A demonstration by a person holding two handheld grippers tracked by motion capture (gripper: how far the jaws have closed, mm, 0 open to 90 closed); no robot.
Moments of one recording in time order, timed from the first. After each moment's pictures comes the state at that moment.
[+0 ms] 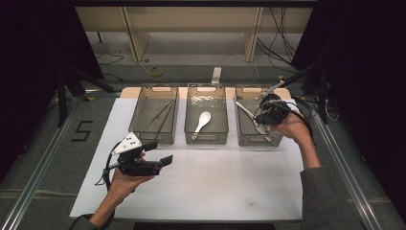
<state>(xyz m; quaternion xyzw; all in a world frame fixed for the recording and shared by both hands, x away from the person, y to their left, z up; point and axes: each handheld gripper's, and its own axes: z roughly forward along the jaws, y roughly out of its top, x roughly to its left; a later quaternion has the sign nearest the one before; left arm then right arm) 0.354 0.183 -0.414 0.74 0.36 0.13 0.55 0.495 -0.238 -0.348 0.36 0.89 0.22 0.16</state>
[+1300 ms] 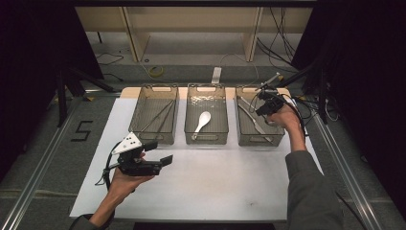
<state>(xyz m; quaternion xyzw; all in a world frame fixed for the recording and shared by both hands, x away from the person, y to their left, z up) 0.354 0.183 -0.414 0.74 0.36 0.13 0.55 0.553 -0.244 -0.371 0.44 0.86 0.18 0.16</state>
